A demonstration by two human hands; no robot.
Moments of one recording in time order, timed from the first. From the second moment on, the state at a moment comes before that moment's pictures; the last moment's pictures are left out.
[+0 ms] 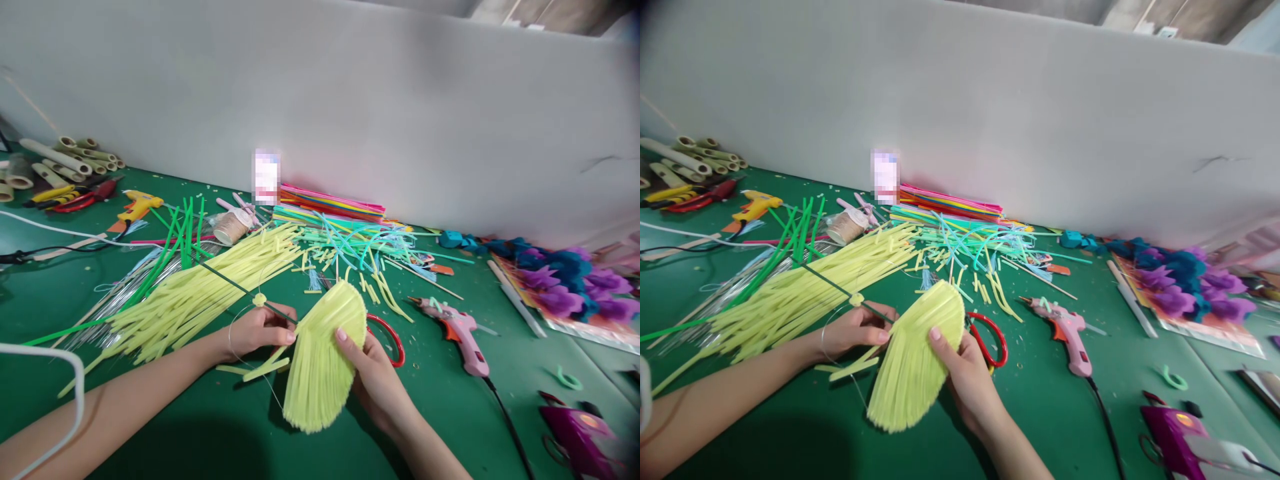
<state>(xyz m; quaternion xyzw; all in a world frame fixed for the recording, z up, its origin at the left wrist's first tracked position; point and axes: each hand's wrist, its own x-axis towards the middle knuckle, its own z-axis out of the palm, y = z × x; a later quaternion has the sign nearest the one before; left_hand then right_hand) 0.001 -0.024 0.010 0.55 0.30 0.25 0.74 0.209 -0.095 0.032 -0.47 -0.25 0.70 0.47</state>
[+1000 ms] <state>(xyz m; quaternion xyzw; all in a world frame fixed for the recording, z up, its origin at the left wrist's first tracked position) 0.000 -0.024 0.018 0.59 0.28 0.09 0.75 0.206 -0.095 0.030 -0.46 -0.28 0.70 0.46</state>
